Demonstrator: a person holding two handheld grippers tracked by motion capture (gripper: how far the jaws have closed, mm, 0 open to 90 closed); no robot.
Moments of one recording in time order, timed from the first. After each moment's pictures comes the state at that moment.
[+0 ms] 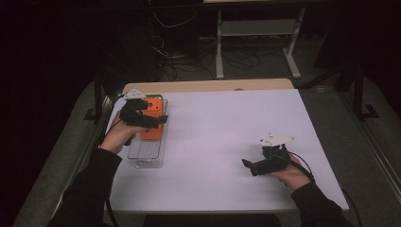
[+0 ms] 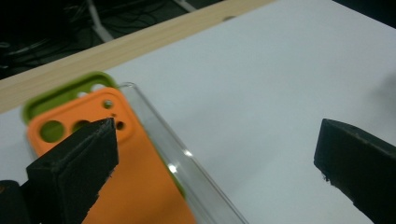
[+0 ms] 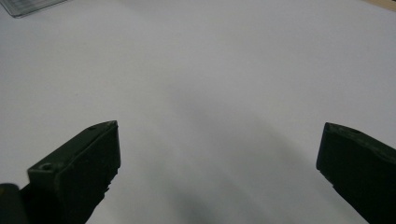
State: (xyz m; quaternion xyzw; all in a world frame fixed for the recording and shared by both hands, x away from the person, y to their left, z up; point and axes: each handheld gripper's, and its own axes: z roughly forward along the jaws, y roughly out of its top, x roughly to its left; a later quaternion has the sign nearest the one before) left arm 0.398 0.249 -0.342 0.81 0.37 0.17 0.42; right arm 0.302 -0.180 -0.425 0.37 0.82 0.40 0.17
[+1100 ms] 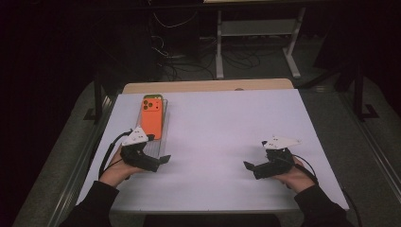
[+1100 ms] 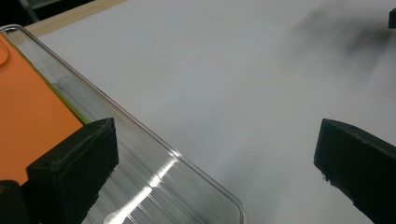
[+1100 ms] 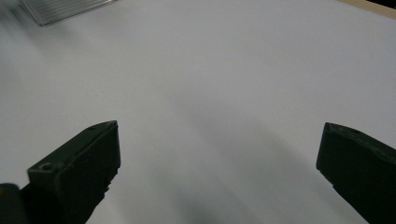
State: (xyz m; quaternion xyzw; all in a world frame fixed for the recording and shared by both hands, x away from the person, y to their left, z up) left arm 0.315 0.250 -0.397 0.83 0.29 0.15 0.45; right arm 0.292 -0.187 -0.422 0.36 0.82 0.42 0.16
